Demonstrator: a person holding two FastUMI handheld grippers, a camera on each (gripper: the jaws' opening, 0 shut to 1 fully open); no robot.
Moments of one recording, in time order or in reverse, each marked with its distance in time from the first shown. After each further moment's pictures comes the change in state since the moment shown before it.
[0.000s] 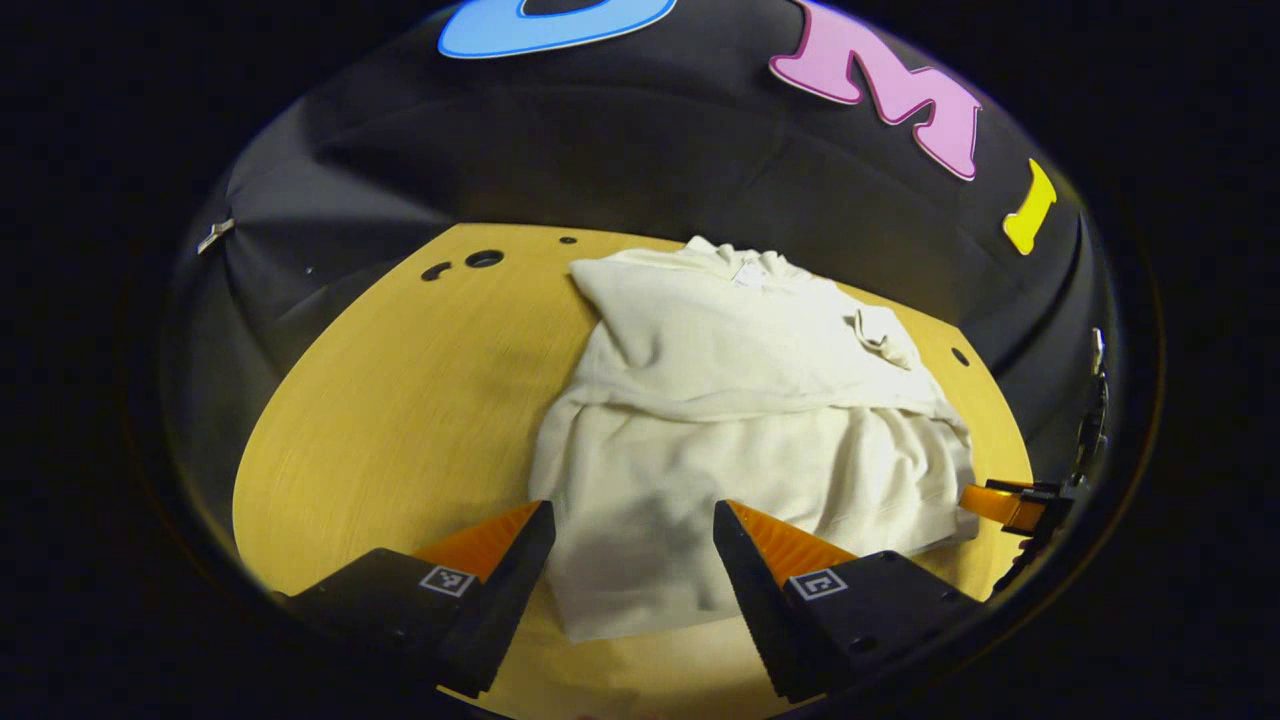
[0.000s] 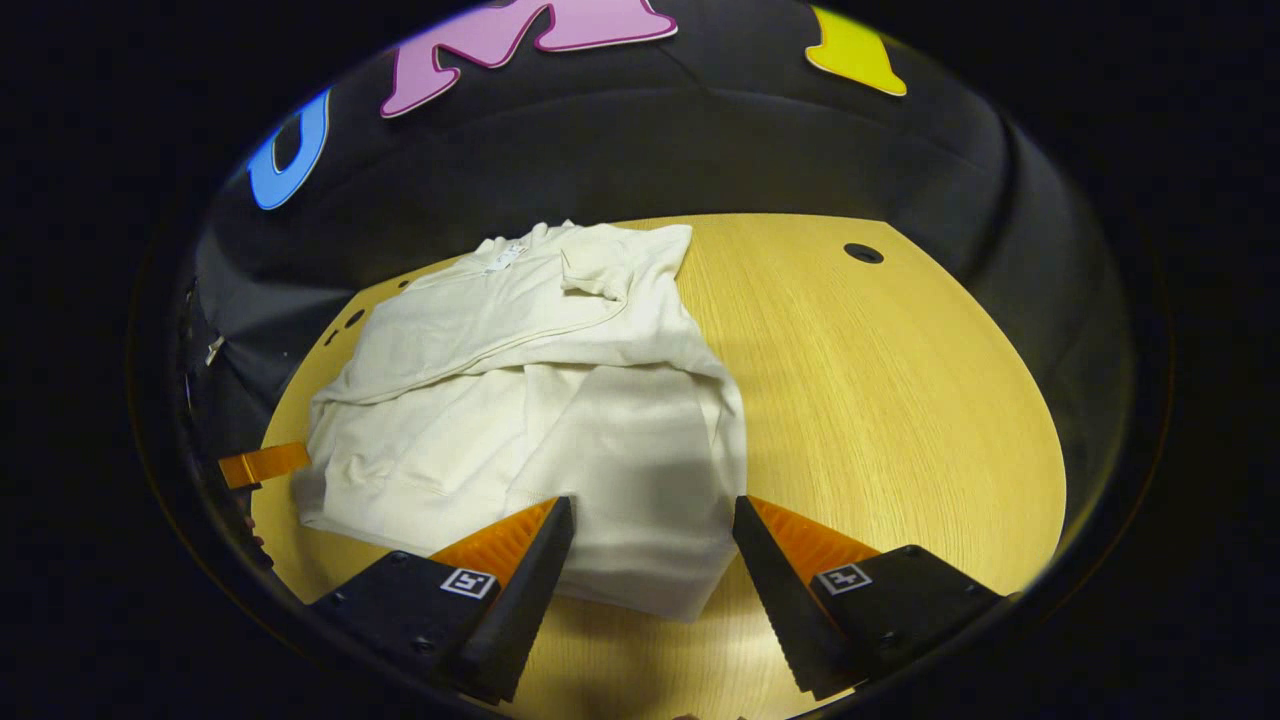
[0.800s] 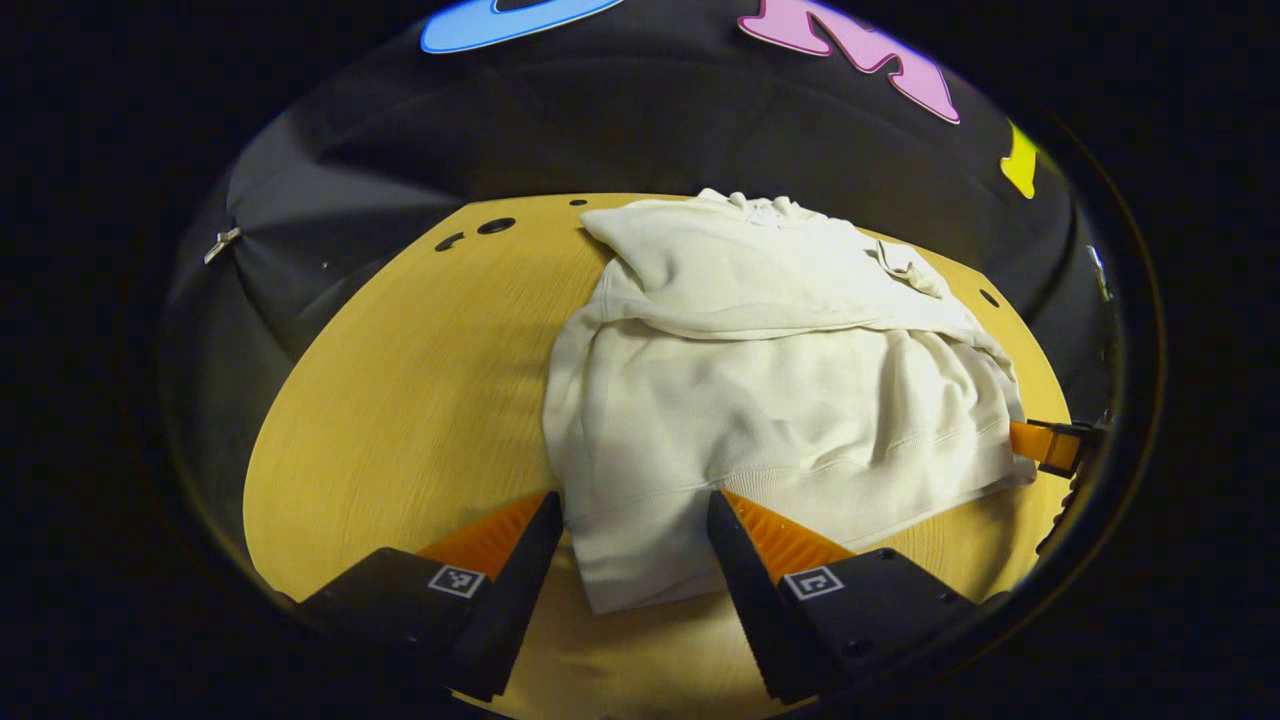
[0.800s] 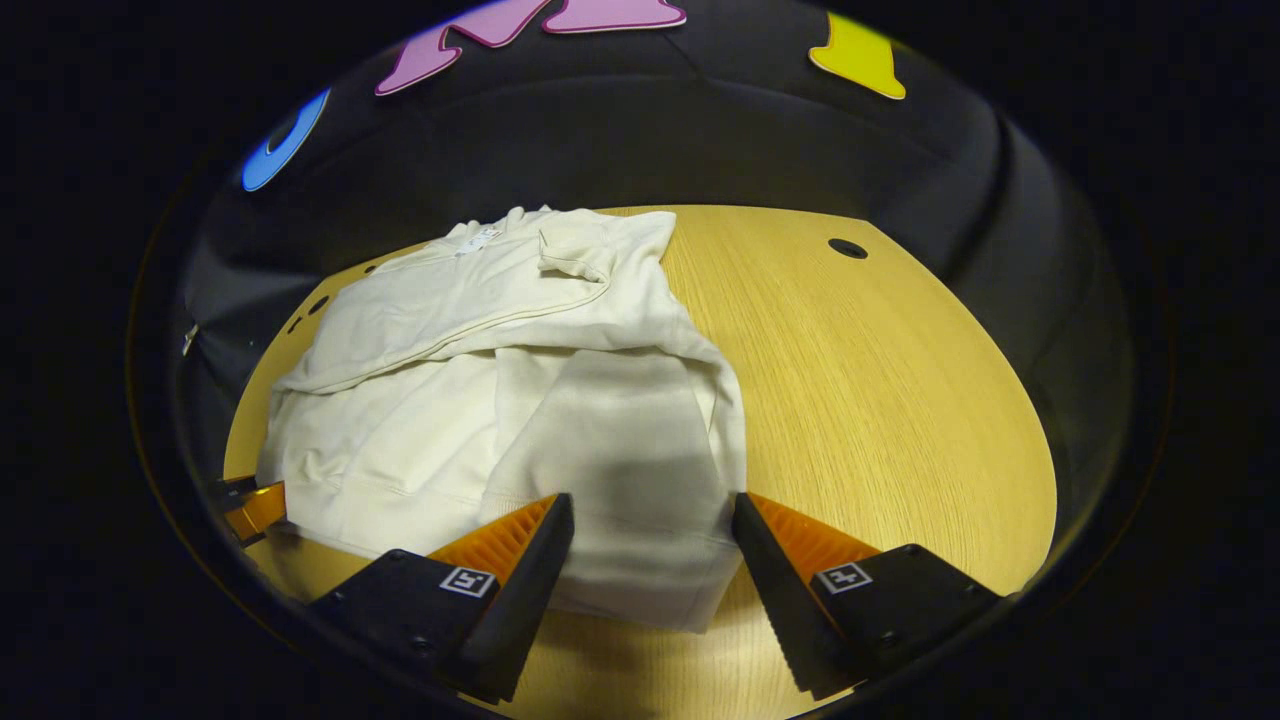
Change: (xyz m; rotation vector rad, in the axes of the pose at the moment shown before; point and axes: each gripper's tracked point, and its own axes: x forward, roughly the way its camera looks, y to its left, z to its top) left arm 0.009 -0.003 -0.043 0.078 0.049 0.071; right arm 0.007 -0.010 -0.002 -0.015 0.000 -0.100
